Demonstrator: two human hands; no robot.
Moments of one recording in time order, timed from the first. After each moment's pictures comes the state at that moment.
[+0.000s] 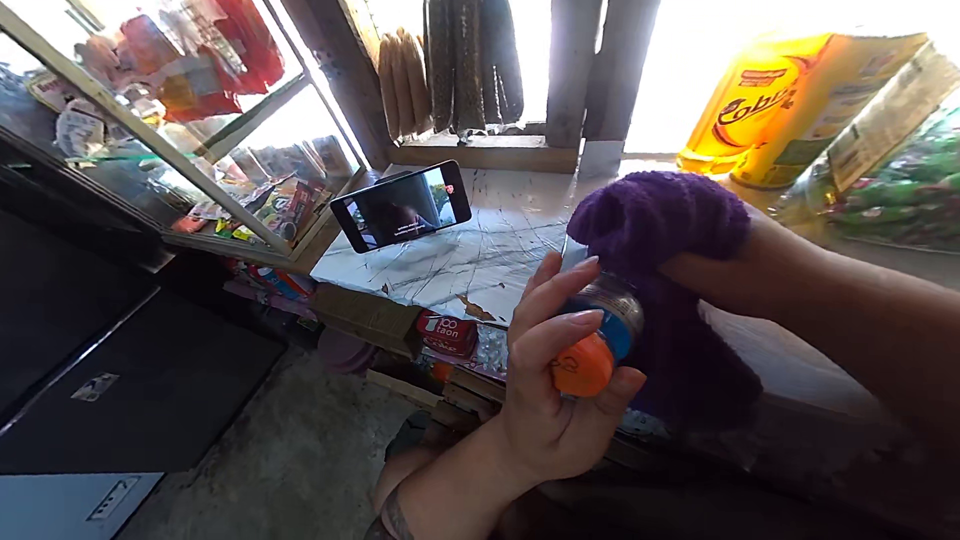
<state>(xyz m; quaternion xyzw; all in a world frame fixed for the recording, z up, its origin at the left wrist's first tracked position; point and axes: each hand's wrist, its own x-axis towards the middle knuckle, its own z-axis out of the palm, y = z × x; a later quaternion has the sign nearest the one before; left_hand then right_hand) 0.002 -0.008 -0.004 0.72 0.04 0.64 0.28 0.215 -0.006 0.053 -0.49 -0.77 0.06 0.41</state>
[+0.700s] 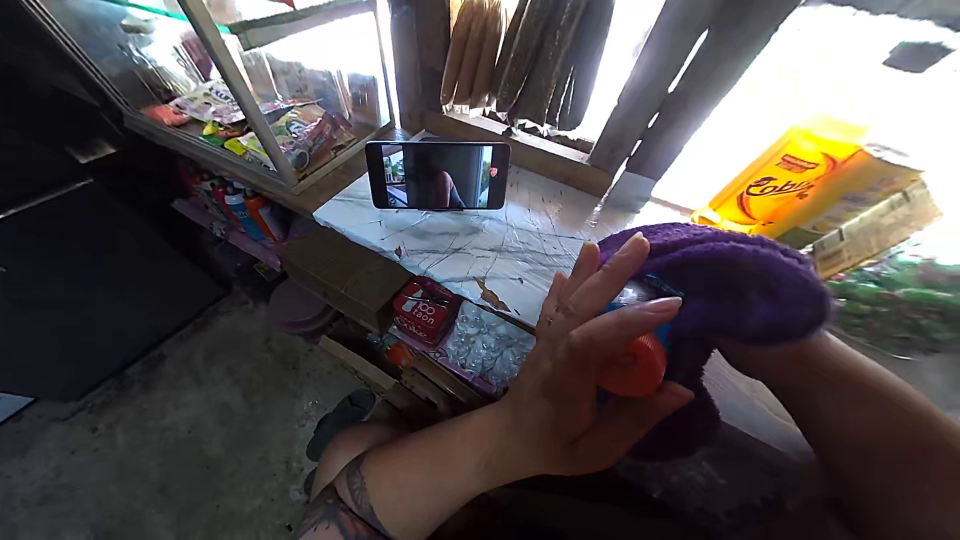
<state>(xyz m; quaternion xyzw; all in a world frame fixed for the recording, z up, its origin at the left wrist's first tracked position) 0.001 -0.010 -0.002 0.73 0.04 0.63 0.27 0.212 -0.017 0.054 -0.38 -0.79 0.17 0.44</state>
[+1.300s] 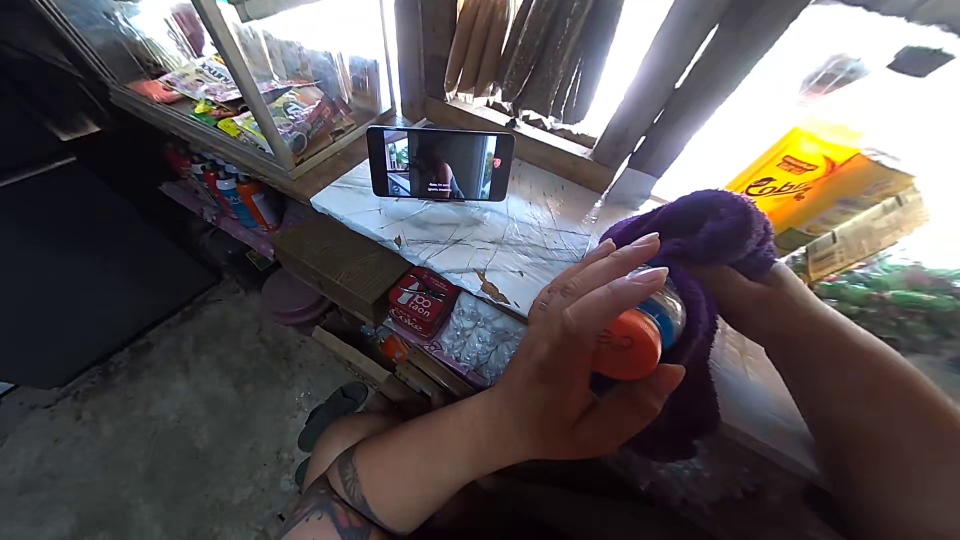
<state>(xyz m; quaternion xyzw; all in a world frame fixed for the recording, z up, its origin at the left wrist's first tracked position) -0.002 -0.002 0.004 0.73 0.04 0.63 0.26 0.228 0.002 0.055 -0.50 -0.73 0.19 0.43</state>
